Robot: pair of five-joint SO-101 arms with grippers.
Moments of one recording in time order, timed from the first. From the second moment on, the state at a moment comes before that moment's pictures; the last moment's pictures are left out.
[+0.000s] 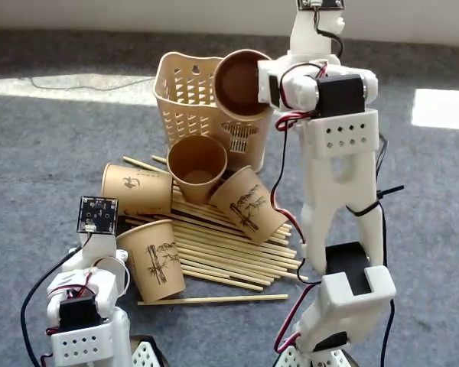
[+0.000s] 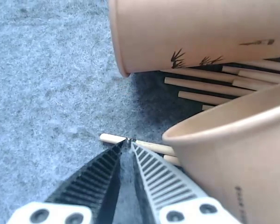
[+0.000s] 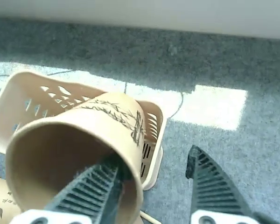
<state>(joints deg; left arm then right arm) -17.4 -103.6 95.8 70.7 -9.0 -16.9 10.1 -45.8 85.1 -2.4</state>
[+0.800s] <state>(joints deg) -17.4 -103.6 95.8 70.7 -9.0 -20.5 10.1 -45.8 78.8 -2.5</state>
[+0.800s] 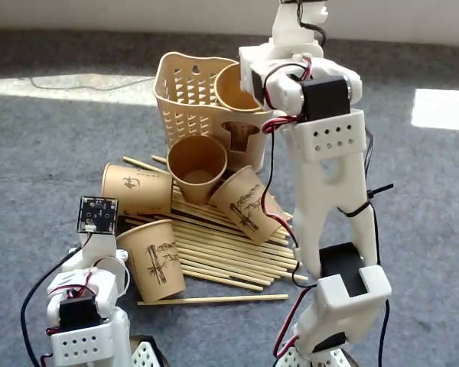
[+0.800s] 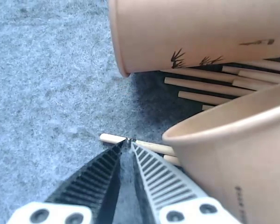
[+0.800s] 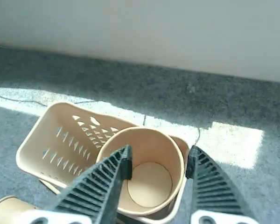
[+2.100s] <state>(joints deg) -17.4 -103.6 95.8 70.7 -9.0 -35.3 7.6 -30.3 94.0 -5.8</state>
